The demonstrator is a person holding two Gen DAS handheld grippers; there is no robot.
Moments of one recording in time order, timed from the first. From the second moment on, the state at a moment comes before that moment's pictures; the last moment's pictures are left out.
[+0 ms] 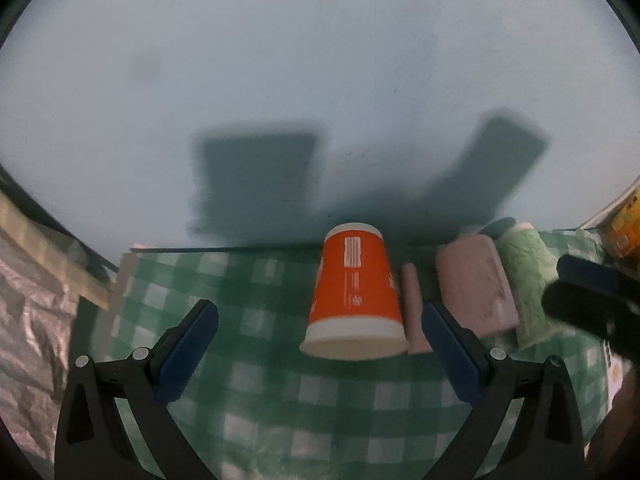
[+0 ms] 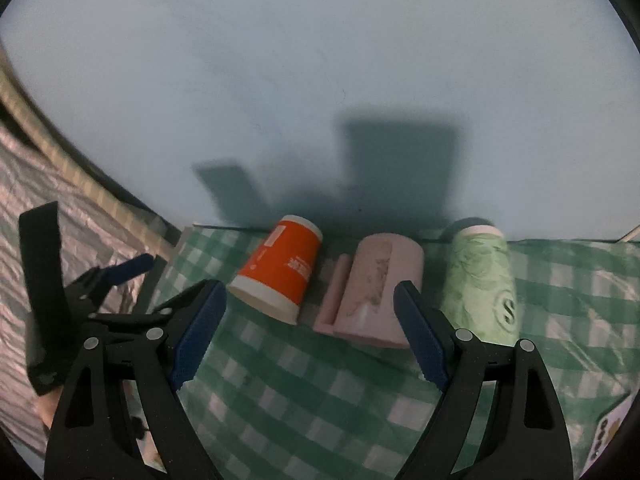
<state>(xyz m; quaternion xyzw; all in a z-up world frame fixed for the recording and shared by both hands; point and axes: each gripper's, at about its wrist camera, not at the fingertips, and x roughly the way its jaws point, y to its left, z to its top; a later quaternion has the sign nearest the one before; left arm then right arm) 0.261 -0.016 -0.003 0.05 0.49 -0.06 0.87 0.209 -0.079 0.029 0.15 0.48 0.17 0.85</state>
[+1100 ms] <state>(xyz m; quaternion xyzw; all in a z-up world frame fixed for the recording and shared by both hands) 0.344 0.015 -0.106 -0.01 0.61 -0.09 0.78 0.252 -0.083 0.002 0.20 0.52 0.17 0.82</state>
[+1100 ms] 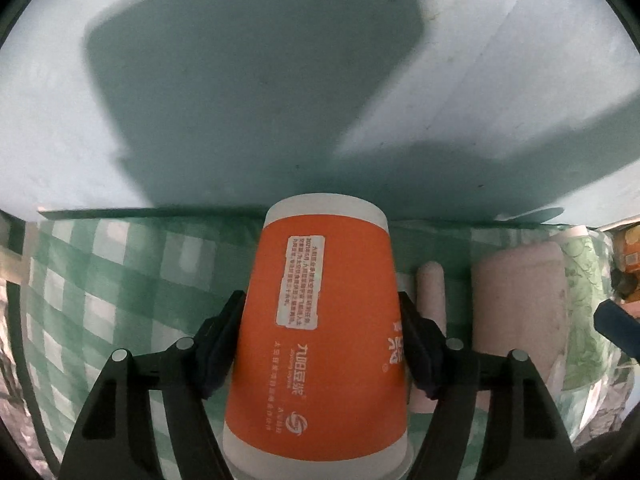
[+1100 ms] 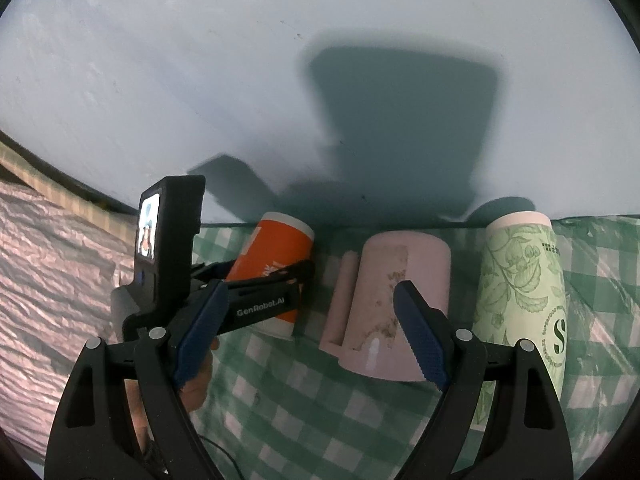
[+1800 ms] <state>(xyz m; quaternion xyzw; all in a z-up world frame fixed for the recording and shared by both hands) 0.210 0.054 -0.057 -0.06 0.58 -0.22 0.78 0.162 -0.100 0.037 0.19 0.47 0.20 0.84</state>
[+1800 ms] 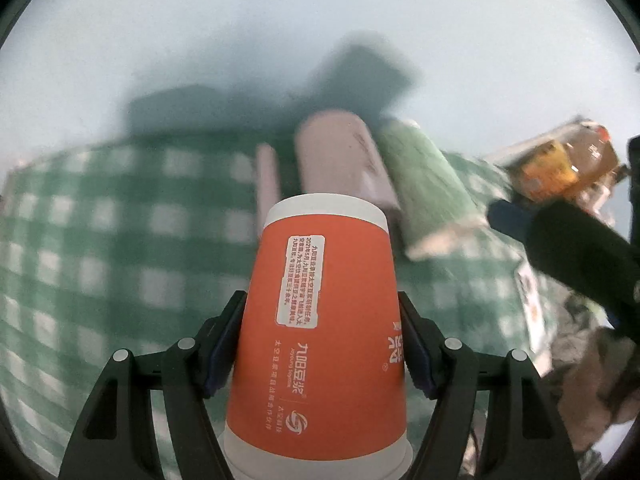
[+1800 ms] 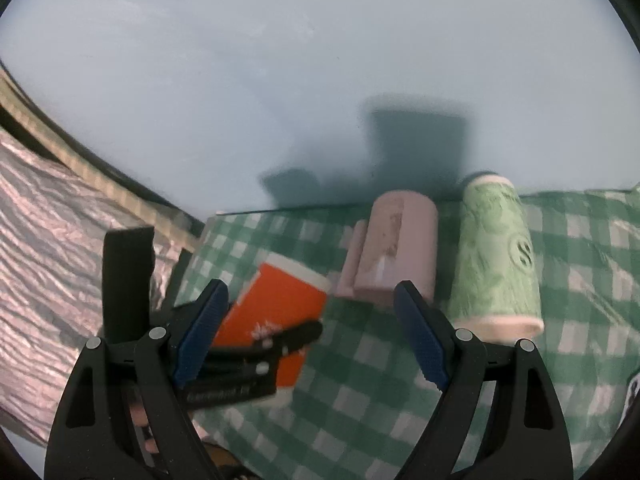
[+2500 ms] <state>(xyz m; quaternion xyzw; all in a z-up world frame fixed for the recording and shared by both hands) 0.126 0.022 -0.112 -0.08 0.62 -0.22 0.75 0.087 -0.139 -0.039 0.23 0.50 0.16 0.82</state>
